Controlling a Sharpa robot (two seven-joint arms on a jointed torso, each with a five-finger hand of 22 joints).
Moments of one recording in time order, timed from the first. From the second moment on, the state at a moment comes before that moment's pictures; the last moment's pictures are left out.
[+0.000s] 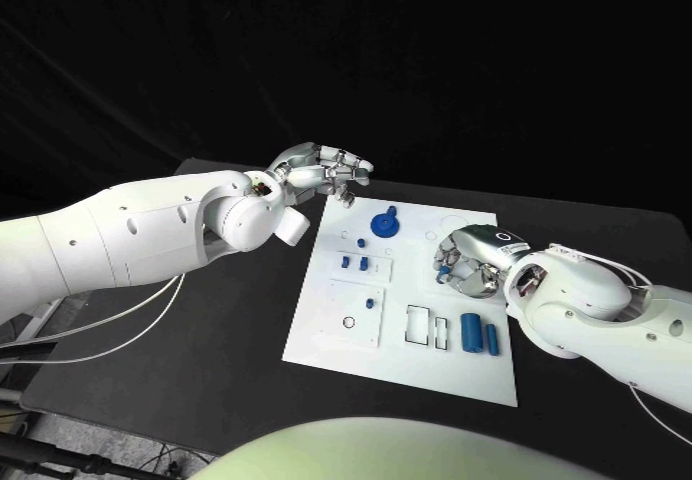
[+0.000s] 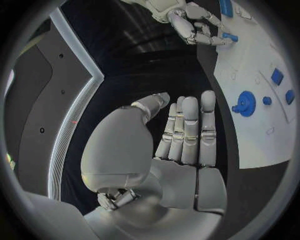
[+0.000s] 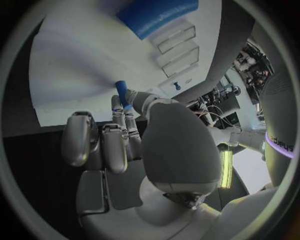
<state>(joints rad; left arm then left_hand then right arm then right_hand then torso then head) 1.20 -0.86 -0.02 1.44 -0.18 -0.10 0.25 1.29 -0.18 0.51 -0.01 0.30 0.89 0.16 0.29 0.35 1.08 0.09 0.36 0.28 1.15 0.01 1.08 0.60 0.17 1.11 0.12 0.49 1.24 1.17 -0.80 -0.14 1.65 -1.65 -0.27 -0.30 1.41 -0.19 0.64 0.11 0.09 1.05 0.12 0.32 0.34 1.23 0.09 0.10 0.11 1.47 -0.02 1.43 1.22 0.09 1.44 0.09 1.21 1.31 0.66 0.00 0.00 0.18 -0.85</state>
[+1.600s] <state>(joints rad) 1.20 -0.84 -0.02 1.43 -0.18 -0.10 0.25 1.29 -0.18 0.51 -0.01 0.30 0.89 0.16 0.29 0.35 1.08 0.09 0.36 0.28 1.15 0.01 1.08 0.59 0.17 1.11 0.12 0.49 1.24 1.09 -0.63 -0.15 1.77 -1.62 -0.35 -0.25 1.38 -0.20 0.66 0.08 0.09 1.04 0.12 0.33 0.44 1.24 0.09 0.09 0.15 1.47 -0.02 1.43 1.21 0.09 1.44 0.09 1.22 1.31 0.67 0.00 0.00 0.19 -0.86</state>
